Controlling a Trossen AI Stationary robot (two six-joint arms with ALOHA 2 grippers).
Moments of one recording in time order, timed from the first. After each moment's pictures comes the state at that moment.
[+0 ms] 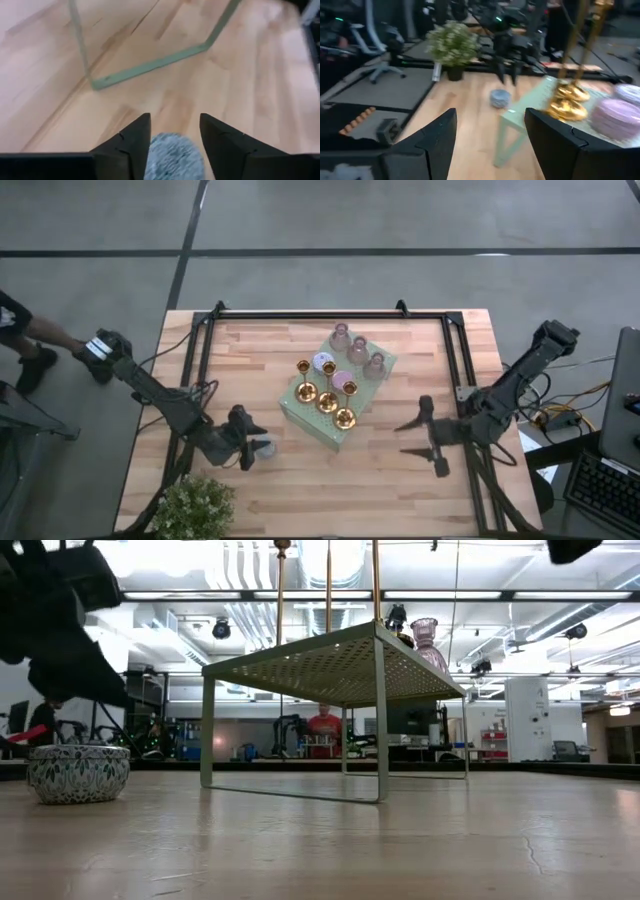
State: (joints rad) left arm -0.69 1.11 0.45 -0.10 -0.63 -0.93; right arm 0.78 0.87 0.50 0.15 0.65 0.16
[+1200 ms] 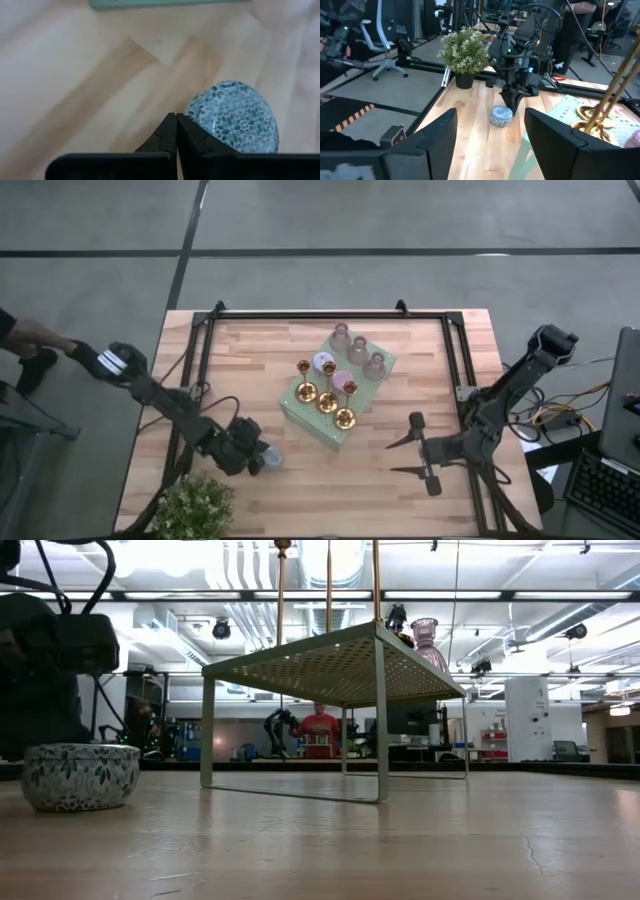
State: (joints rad) left arm -0.69 1.36 0.45 -0.04 -0.52 -1.23; right arm 0.82 1.11 0.57 0.37 0.65 0.05
